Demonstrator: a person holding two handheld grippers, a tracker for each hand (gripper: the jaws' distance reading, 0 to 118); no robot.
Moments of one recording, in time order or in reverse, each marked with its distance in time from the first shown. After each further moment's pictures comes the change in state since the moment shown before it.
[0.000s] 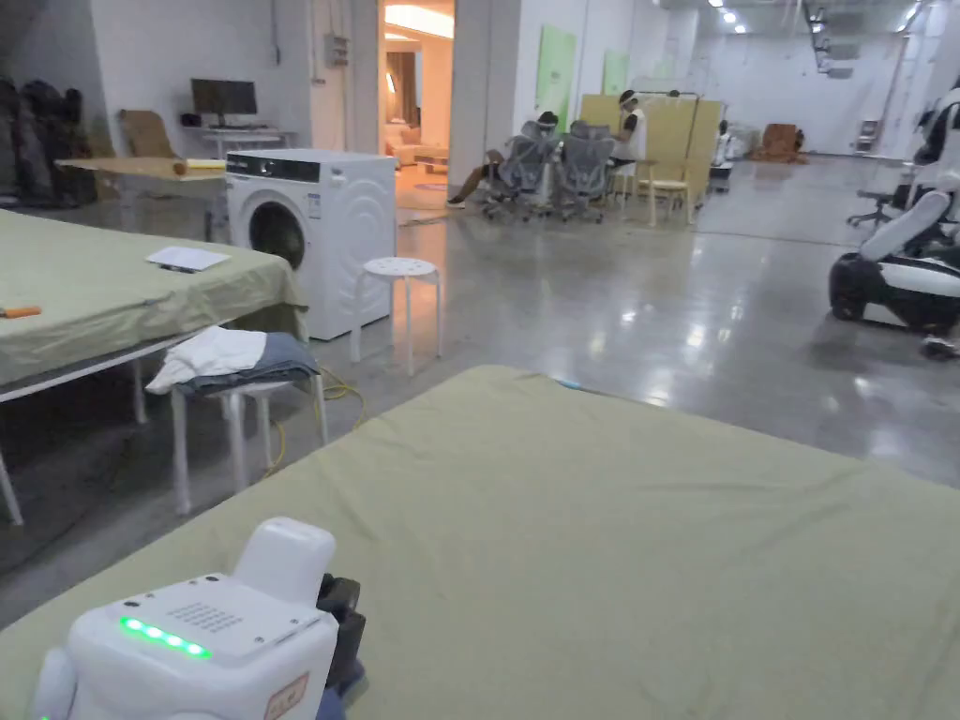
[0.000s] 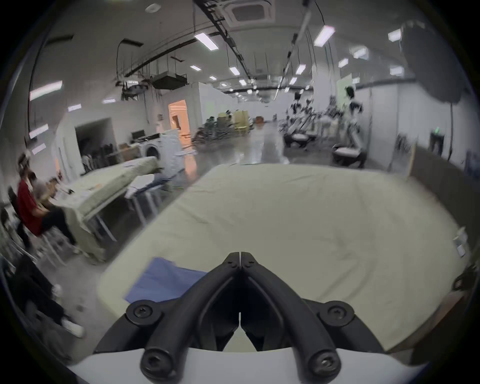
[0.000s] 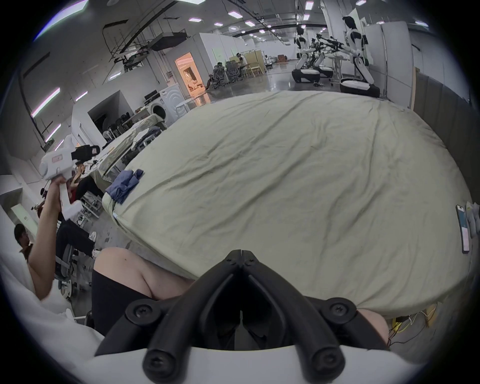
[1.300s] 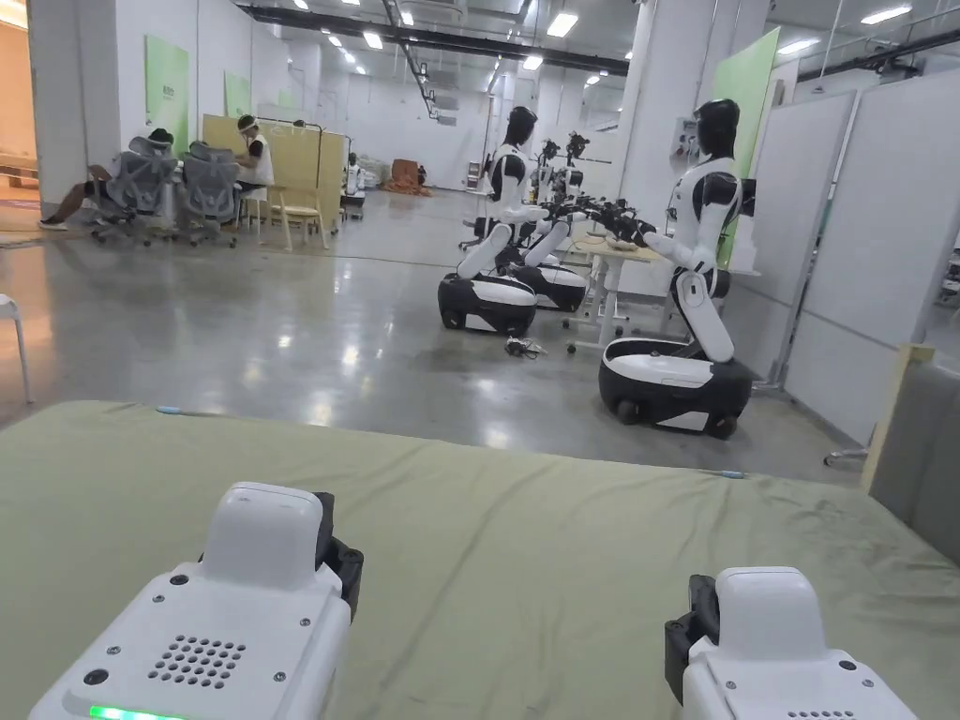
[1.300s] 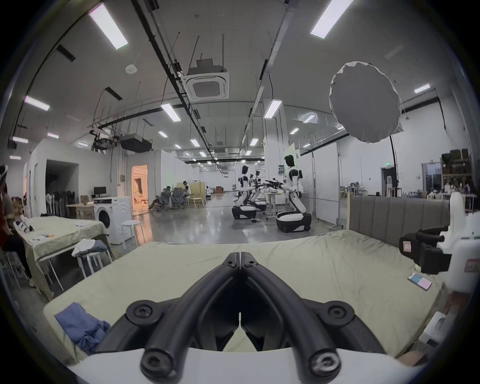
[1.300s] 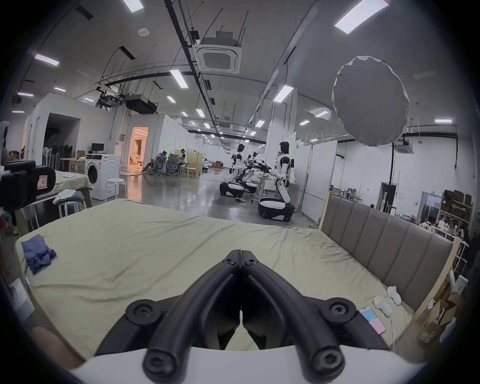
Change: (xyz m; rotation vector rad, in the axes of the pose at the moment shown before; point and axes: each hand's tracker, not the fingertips) left arm 0.296 0.055 0.087 0.443 -0.224 -0.067; right arm 0.002 0.100 0.064 0.672 -0.595 0.198
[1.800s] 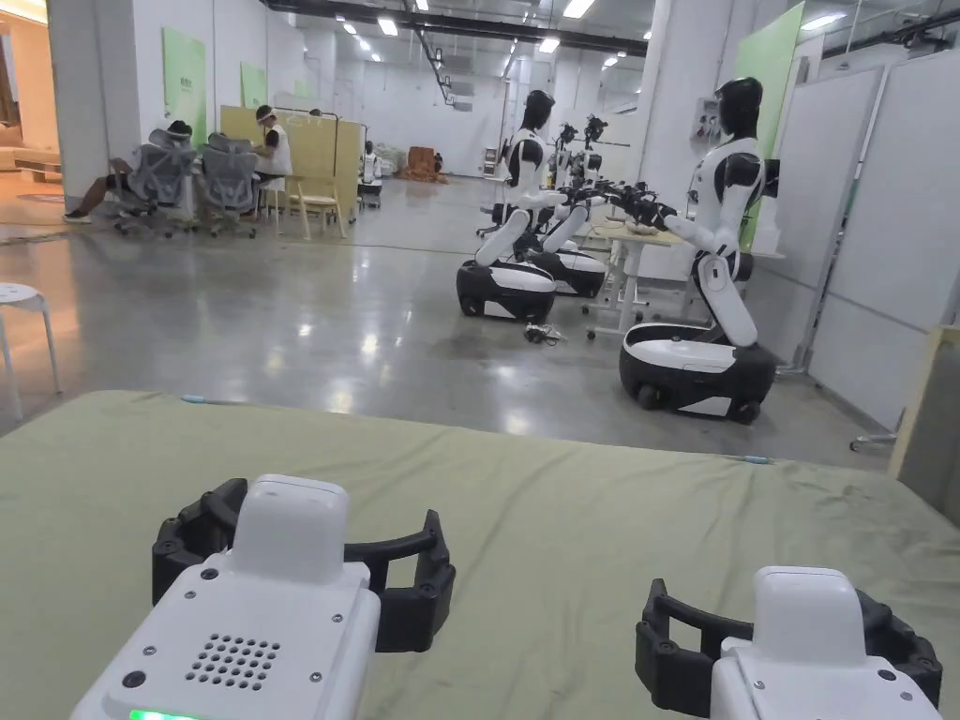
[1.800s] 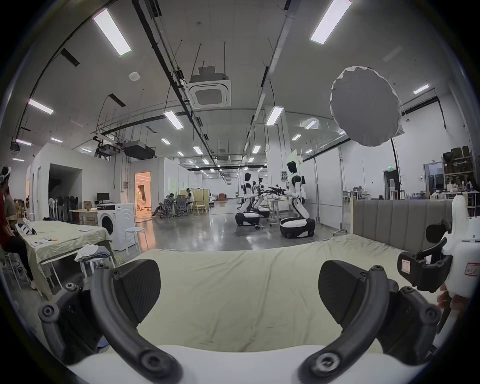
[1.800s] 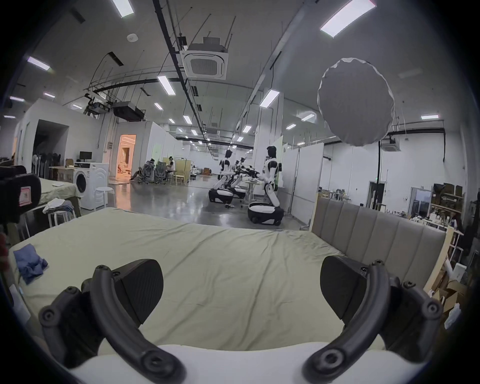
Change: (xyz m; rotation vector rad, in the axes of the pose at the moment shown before) left arm 0.006 0.000 0.001 0.046 0.031 -0.036; right arm -0.006 -0.012 0.003 0.047 -0.079 -0.031
